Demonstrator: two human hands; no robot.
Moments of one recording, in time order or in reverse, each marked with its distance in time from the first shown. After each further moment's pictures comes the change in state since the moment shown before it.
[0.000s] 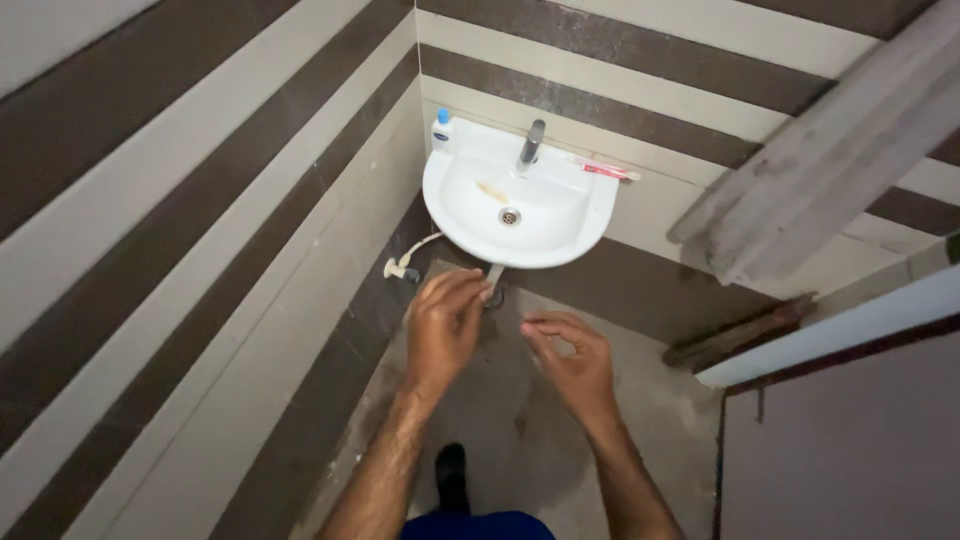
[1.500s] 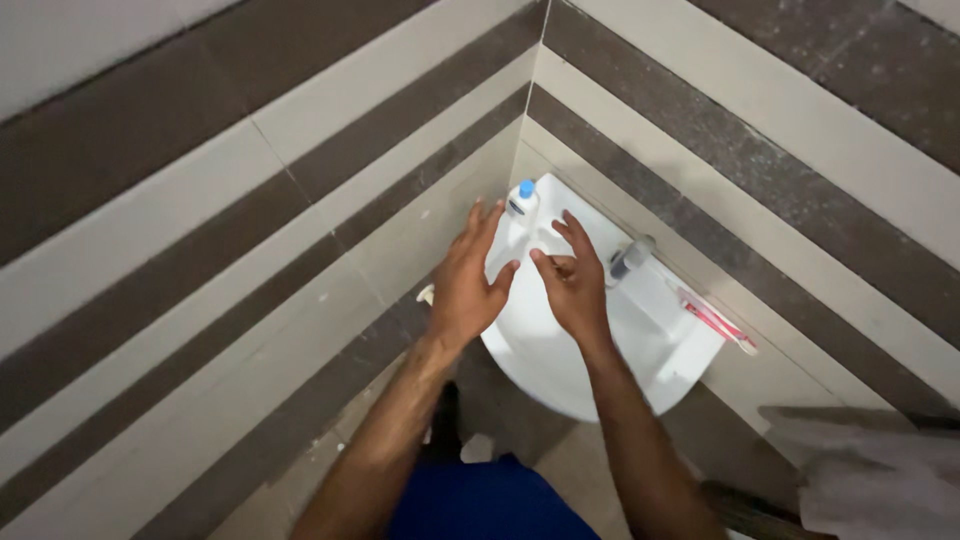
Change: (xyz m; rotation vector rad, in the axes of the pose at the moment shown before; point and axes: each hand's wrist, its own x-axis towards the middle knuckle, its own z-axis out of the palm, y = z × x) left_hand 0.221 -0.204 0.119 0.163 0.044 -0.316; right_hand 0.380 0.178 0.131 0.255 -0.349 0.051
